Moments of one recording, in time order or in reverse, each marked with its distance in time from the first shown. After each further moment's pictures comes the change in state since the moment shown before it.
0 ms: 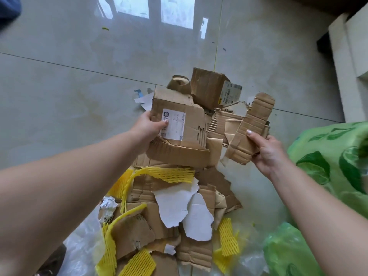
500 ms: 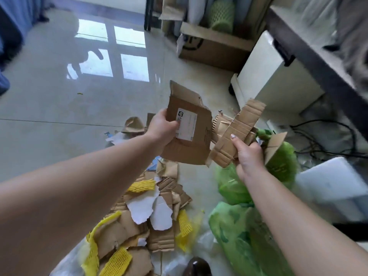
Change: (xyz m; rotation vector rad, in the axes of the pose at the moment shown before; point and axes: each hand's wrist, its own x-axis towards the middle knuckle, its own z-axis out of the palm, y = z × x) left_hand -0.188 0.124 0.096 0.124 -0.184 0.412; right_hand -0.183 -0.094 -0.062 0.119 0.260 -0.358
